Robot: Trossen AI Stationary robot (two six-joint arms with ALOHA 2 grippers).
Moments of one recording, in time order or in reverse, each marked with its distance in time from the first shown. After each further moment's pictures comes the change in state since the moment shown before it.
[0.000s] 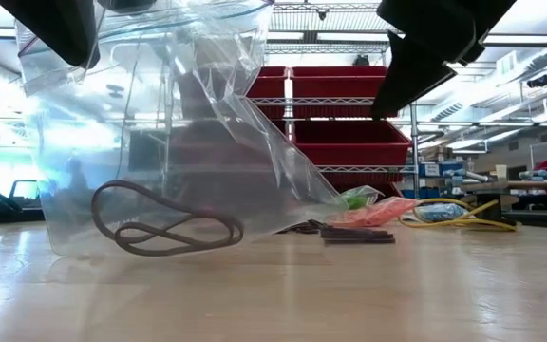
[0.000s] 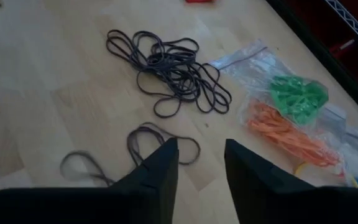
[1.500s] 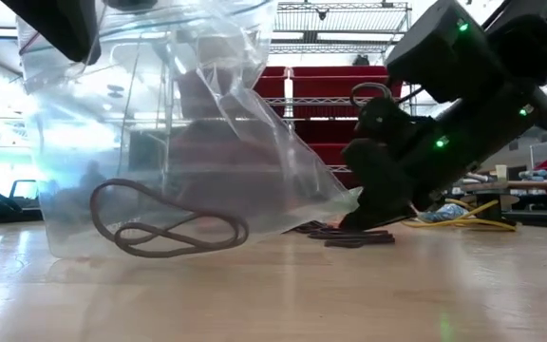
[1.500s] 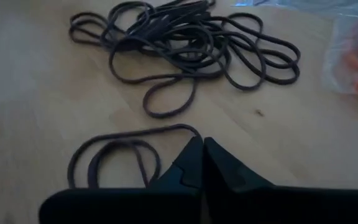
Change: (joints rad) left arm 0.002 0.000 0.000 0.017 0.006 0.020; right arm -0.180 0.117 -0.549 1.130 -0.155 -0.142
